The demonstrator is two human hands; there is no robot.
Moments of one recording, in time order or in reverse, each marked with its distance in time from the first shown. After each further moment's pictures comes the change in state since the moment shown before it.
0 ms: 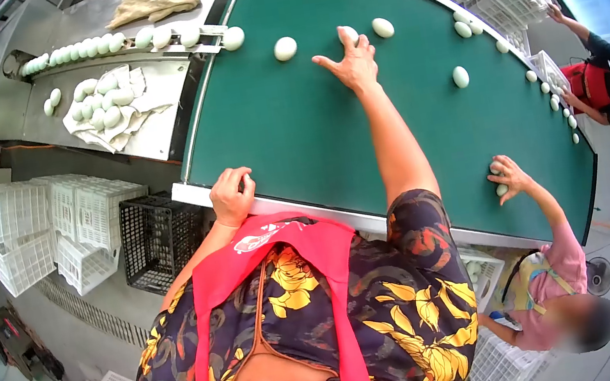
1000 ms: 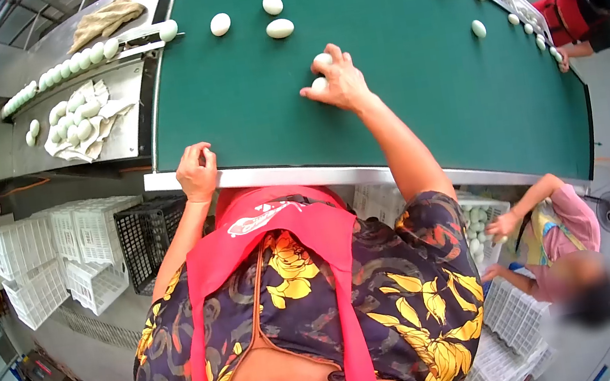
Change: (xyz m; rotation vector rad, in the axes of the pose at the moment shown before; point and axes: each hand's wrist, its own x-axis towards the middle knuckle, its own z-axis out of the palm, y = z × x) left_hand 0.009 -0.053 0.010 0.085 -0.050 -0.063; right_hand -0.123 0.043 -0.003 -0.023 -0.117 -0.249
